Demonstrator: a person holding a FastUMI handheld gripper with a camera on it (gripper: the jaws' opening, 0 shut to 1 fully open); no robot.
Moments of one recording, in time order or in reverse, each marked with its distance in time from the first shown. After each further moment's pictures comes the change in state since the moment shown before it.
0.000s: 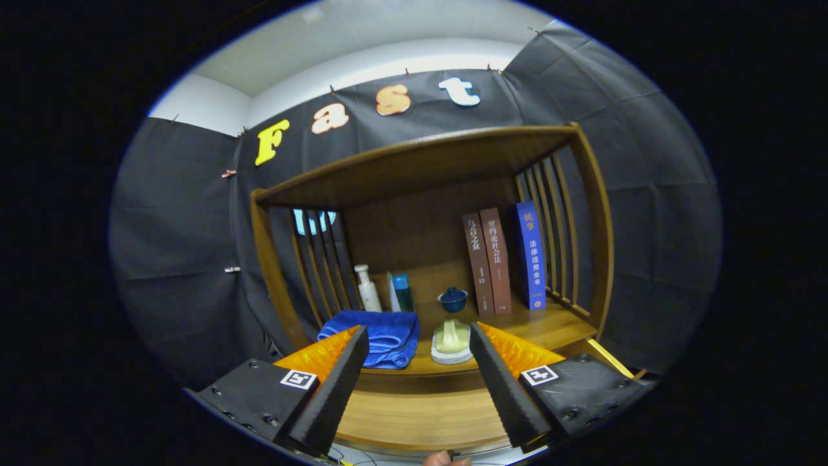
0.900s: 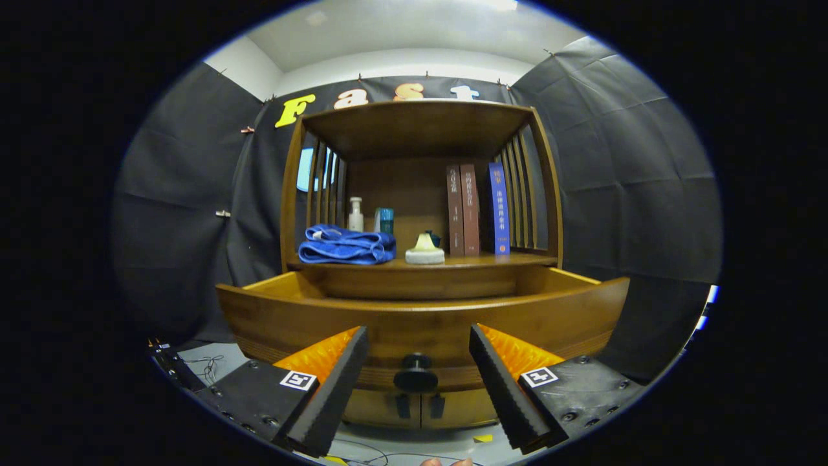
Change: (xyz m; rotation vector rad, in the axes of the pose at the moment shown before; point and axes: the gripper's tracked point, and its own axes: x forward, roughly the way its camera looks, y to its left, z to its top) arm -0.083 -0.039 -0.203 -0.160 0.054 -0.106
